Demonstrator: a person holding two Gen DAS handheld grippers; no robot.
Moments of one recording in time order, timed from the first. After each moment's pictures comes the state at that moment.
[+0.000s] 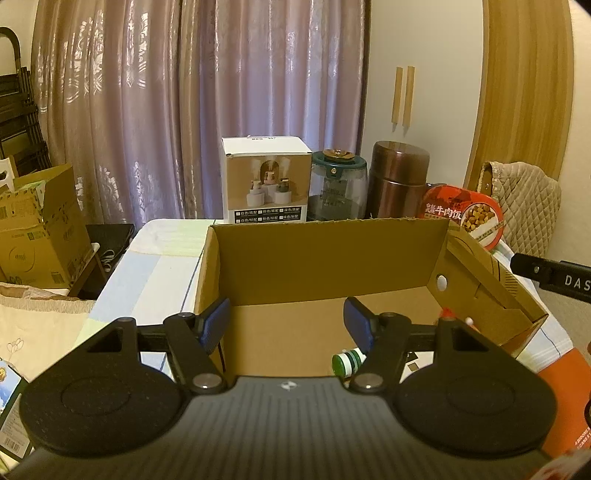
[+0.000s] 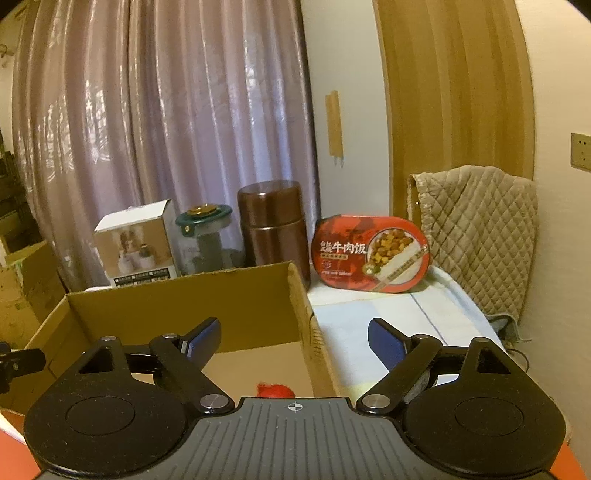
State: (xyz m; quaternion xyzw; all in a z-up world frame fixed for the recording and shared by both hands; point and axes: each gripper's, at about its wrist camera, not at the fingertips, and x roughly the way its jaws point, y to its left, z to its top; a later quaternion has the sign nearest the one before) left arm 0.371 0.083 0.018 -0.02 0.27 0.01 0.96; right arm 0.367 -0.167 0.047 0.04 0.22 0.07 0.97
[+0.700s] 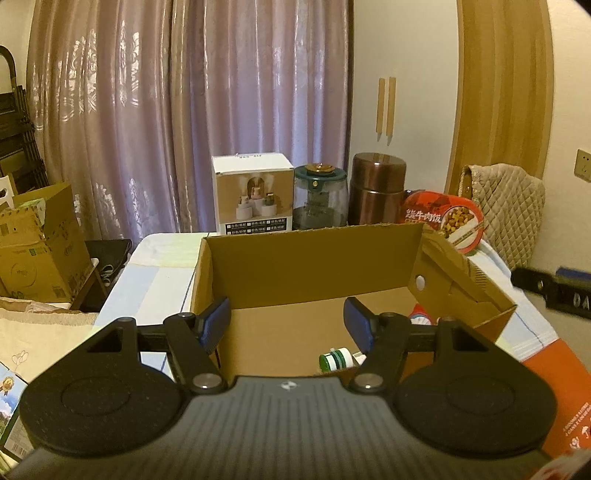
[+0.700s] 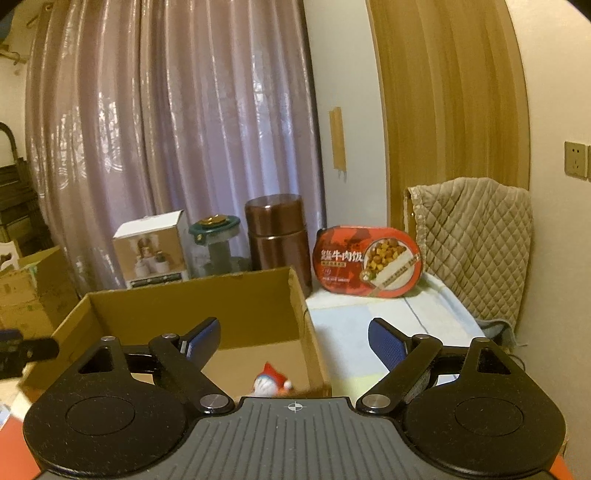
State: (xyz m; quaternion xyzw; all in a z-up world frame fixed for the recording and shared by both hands) left arm 0.330 0.065 0.036 0.00 0.25 0.00 0.97; right arm 0.311 -0.185 0.058 0.04 0.21 0.09 0.97
